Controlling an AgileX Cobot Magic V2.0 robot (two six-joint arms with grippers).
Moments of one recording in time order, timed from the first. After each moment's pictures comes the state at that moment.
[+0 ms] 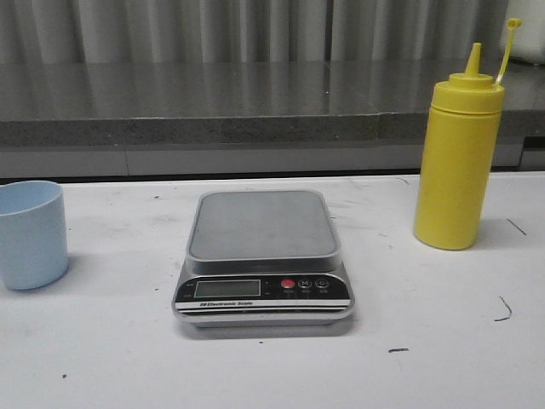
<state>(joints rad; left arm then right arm) -0.01 -0.01 0.01 -0.10 0.23 -0.05 0.04 -0.01 0.03 0.03 0.21 0.02</state>
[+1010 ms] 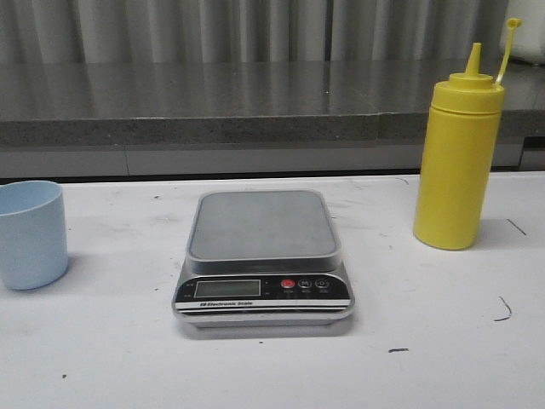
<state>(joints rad) -0.01 -0.01 0.01 -0.10 0.21 -0.05 0.04 -0.01 0.03 0.03 0.21 0.02</state>
